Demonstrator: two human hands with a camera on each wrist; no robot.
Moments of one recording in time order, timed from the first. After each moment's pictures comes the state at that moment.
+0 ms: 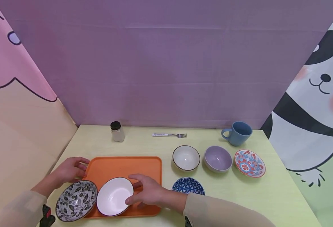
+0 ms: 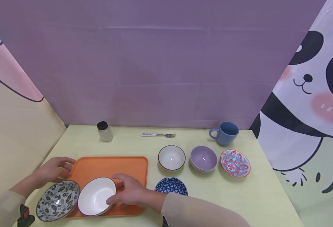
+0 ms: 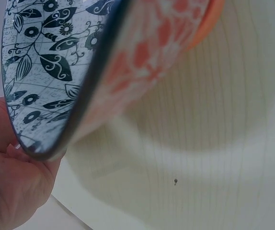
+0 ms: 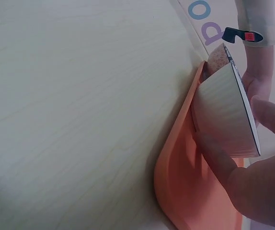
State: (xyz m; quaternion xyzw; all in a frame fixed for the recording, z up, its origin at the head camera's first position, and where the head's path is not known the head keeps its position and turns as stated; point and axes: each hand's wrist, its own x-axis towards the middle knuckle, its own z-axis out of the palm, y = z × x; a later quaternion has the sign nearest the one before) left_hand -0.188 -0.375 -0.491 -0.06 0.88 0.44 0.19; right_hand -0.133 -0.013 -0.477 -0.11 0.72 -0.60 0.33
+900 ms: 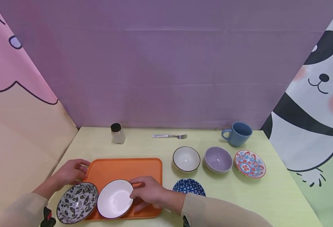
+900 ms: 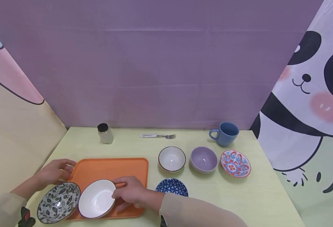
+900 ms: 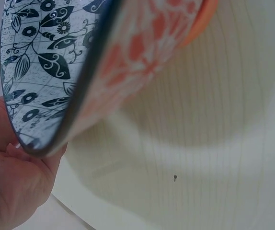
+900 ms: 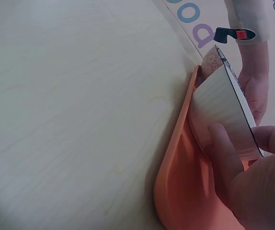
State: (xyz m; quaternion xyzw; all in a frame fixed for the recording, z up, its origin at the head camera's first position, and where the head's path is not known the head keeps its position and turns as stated) left_hand -0.187 -0.374 -0.490 -0.06 0.88 0.44 0.20; right_hand -0.134 -0.022 -0.488 -0.03 0.66 -0.67 0.34
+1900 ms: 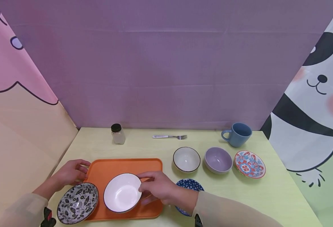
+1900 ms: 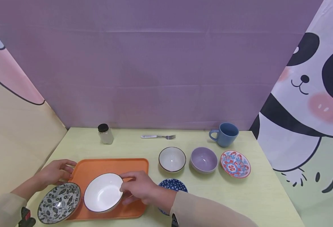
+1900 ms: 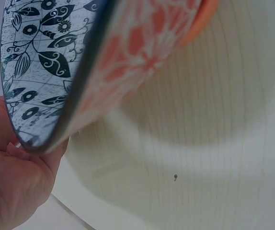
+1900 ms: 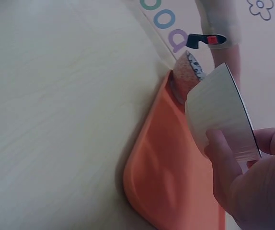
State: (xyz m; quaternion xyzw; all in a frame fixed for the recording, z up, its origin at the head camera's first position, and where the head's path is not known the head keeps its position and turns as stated) left_hand -0.189 -0.376 -0.491 -0.06 0.87 0.45 0.21; right_hand -0.140 0.008 -0.457 -0.02 0.66 -0.68 0.33
